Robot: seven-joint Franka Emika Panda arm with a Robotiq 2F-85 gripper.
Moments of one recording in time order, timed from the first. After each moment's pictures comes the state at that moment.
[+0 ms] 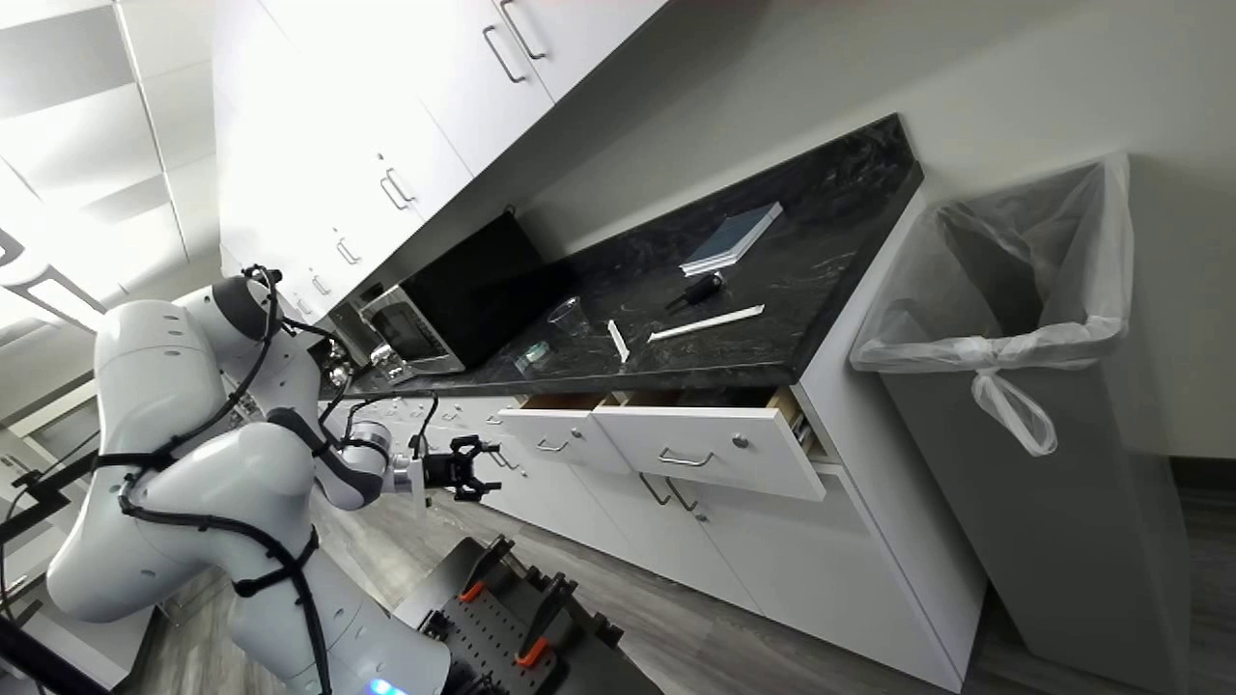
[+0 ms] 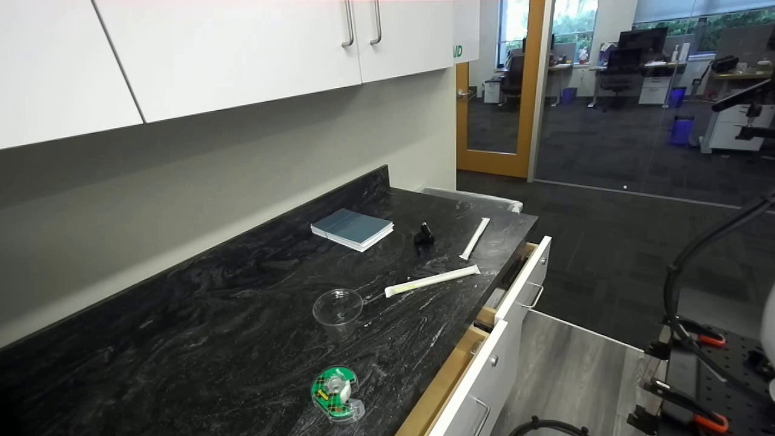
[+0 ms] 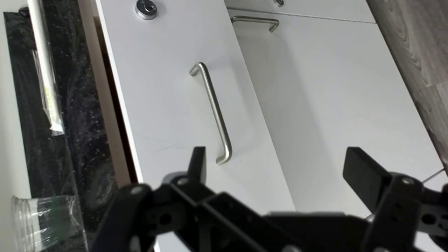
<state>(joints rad) 1.08 0.75 0.12 -2.00 -1.21 1.99 1.11</state>
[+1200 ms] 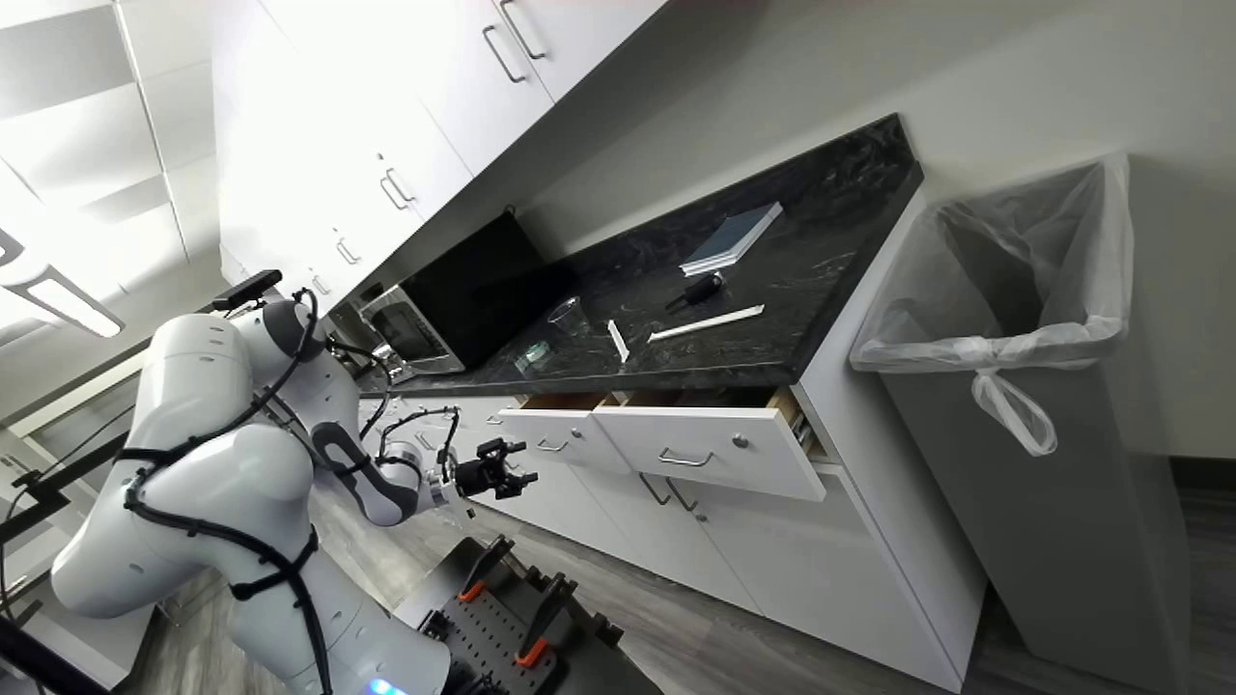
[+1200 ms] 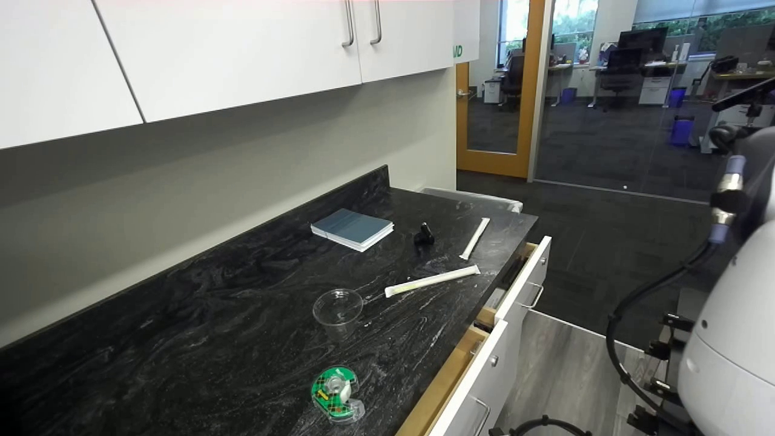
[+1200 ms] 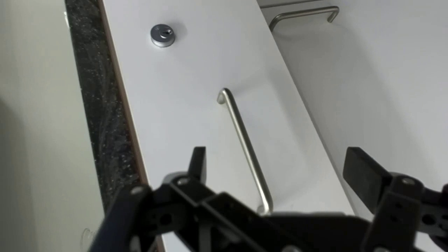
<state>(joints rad) 1.01 0.94 0.14 -1.89 -1.39 1.75 1.42</state>
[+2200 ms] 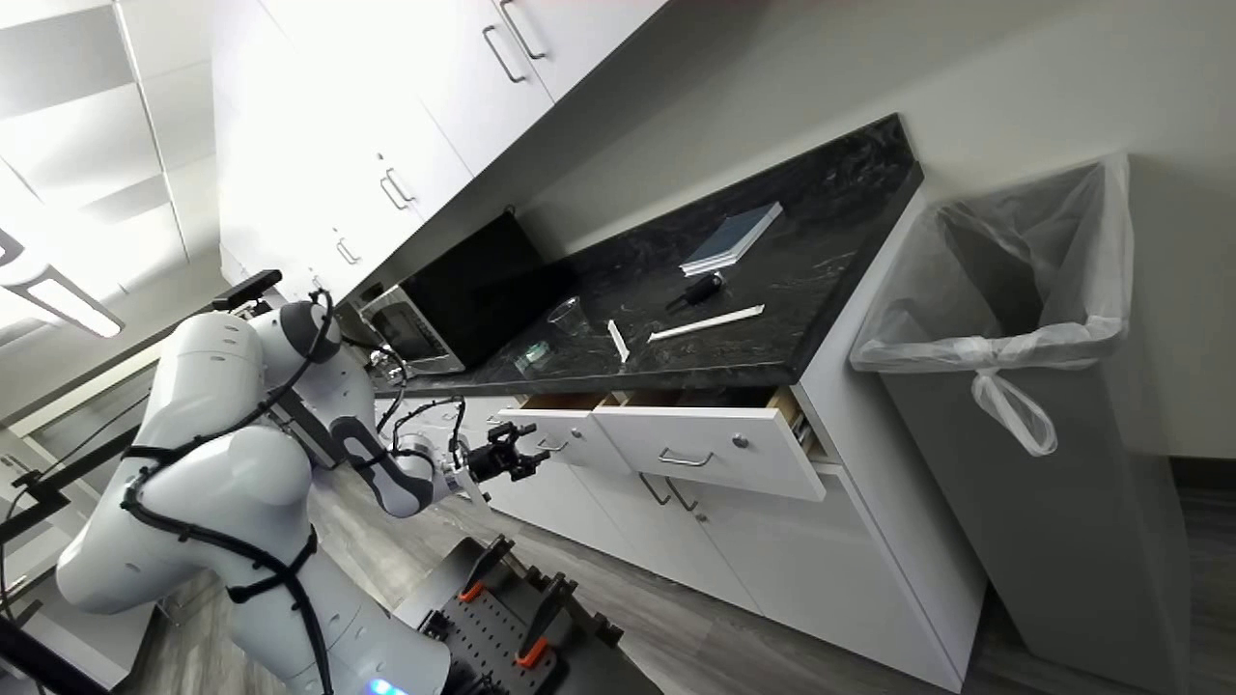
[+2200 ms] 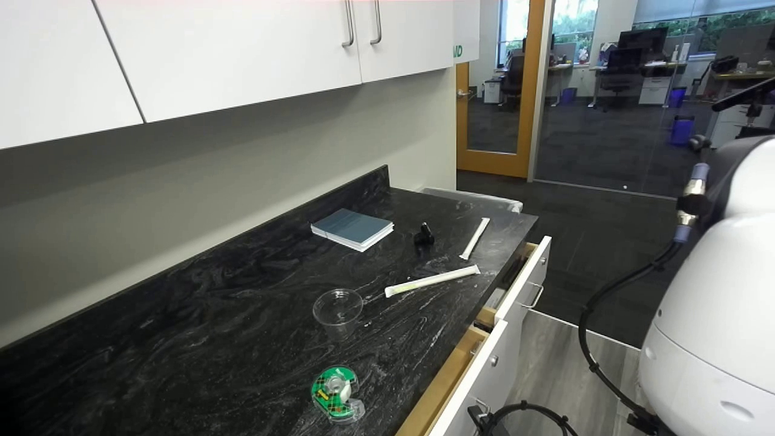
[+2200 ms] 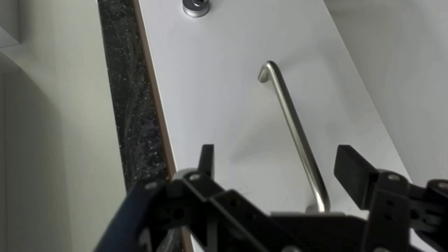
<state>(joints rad) 0.95 0.99 0.16 -1.82 -1.48 1.65 1.41</state>
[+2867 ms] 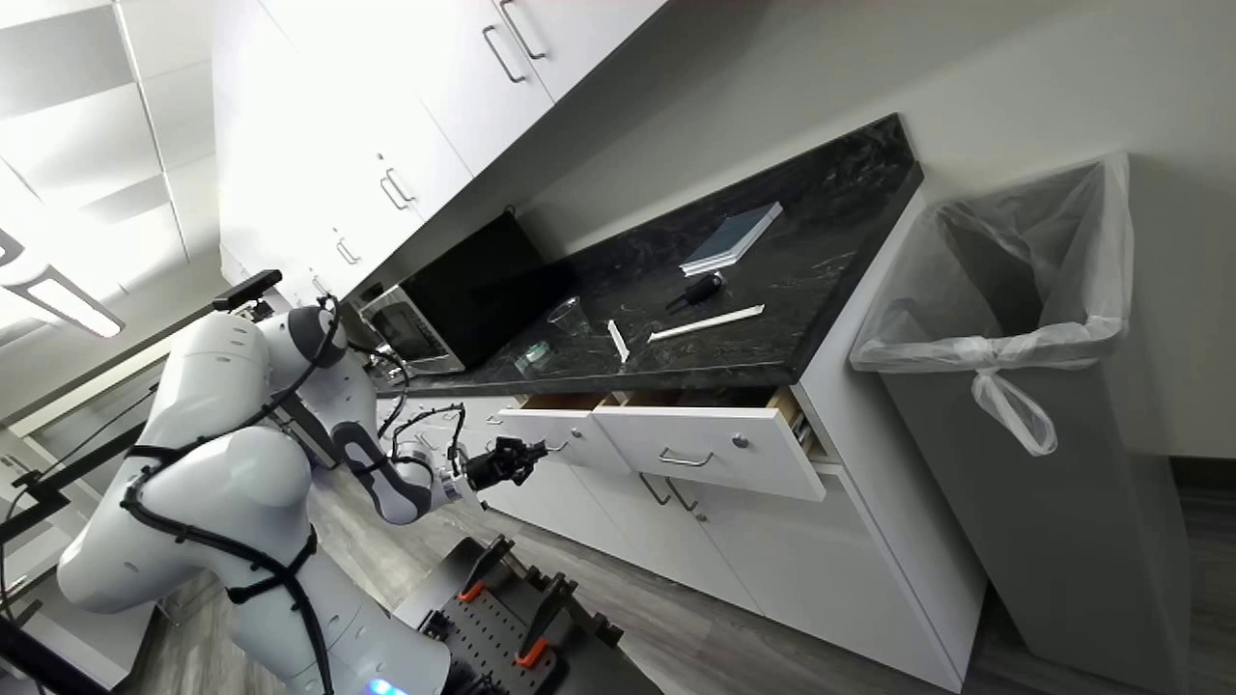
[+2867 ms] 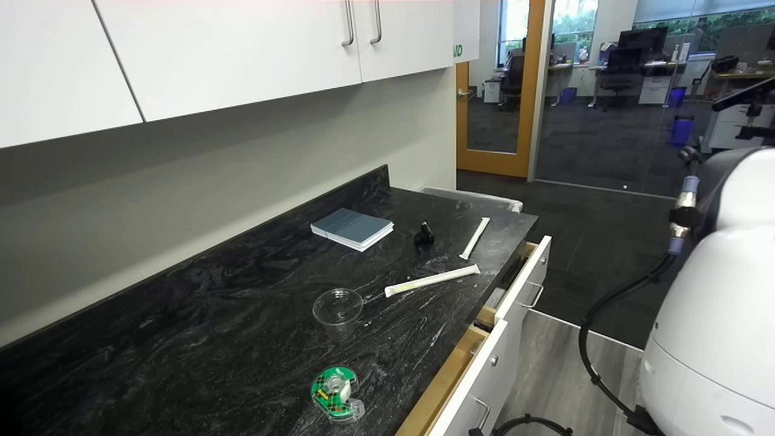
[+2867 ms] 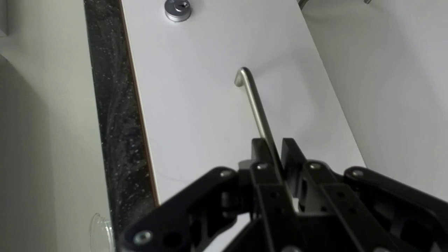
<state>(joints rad) 0.94 1.02 0.20 -1.82 -1.50 1.63 1.40</state>
